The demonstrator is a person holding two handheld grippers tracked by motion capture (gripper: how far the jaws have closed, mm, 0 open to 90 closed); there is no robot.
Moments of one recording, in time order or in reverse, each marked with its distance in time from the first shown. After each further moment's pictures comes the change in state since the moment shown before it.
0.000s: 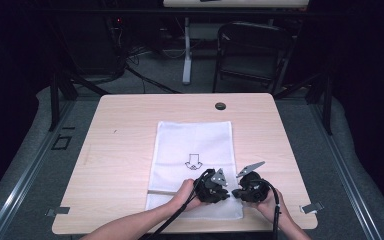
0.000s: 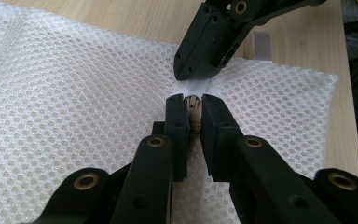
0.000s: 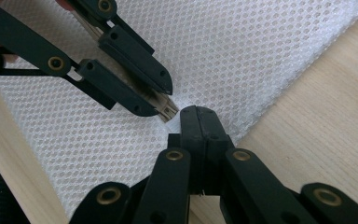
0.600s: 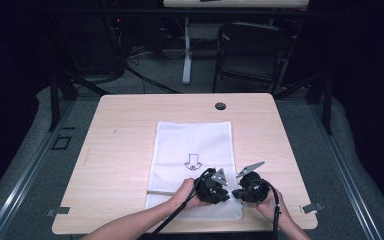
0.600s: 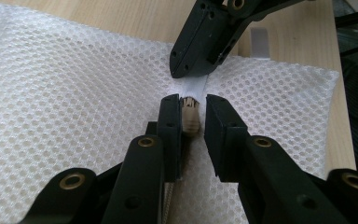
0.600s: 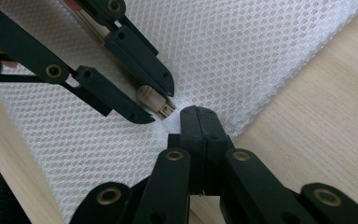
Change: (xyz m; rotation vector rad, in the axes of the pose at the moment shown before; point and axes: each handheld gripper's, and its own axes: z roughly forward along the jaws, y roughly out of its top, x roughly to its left) left arm 0.004 0.002 0.003 0.023 -0.041 0.023; right arm 0.000 0.000 0.000 0.011 -0.001 0.002
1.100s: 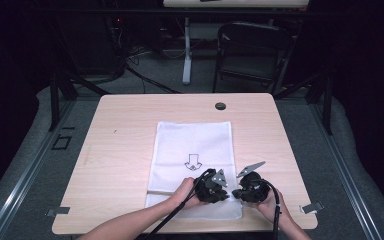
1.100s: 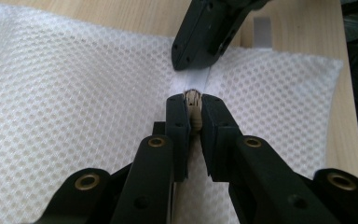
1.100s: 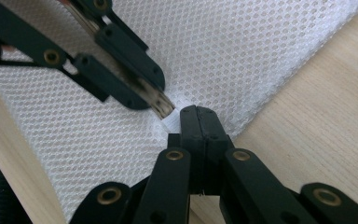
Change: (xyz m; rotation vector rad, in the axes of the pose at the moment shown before) left arm 0.001 -0.005 -0.008 0.011 0.014 -0.001; right arm 0.000 -0.002 0.002 -0.039 0.023 0.034
